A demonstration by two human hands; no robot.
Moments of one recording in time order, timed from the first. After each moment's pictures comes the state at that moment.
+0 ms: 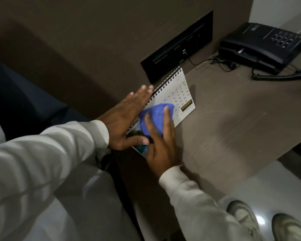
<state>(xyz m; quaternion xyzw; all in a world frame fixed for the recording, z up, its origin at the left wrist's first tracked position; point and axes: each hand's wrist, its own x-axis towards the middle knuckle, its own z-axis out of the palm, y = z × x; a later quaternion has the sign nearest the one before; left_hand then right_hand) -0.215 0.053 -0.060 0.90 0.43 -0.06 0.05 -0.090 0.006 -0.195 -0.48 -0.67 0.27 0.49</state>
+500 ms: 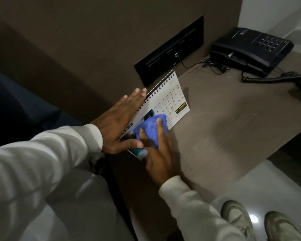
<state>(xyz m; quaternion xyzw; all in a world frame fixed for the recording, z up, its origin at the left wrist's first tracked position) -0.215 0.051 -0.061 0.90 0.43 -0.05 0.05 -0.081 -0.014 -0.200 -0.49 -0.72 0.25 0.41</state>
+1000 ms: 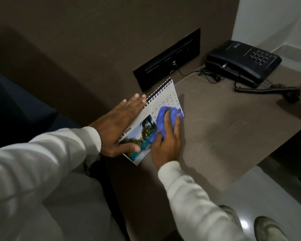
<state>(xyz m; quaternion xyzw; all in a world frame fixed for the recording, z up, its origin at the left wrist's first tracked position) -0.214 0.051 -0.059 0.90 0.42 -0.08 0.02 -0.072 0.029 -0.190 -0.61 -0.52 0.32 0.51</state>
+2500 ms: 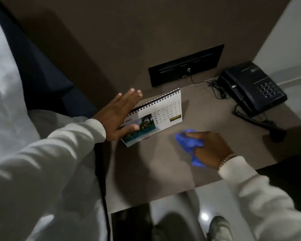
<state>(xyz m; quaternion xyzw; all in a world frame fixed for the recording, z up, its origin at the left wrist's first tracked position) -0.197 0.029 -0.053 0.80 0.59 0.02 0.07 0.110 0.073 -0.108 -0.50 -0.67 0.53 0.15</state>
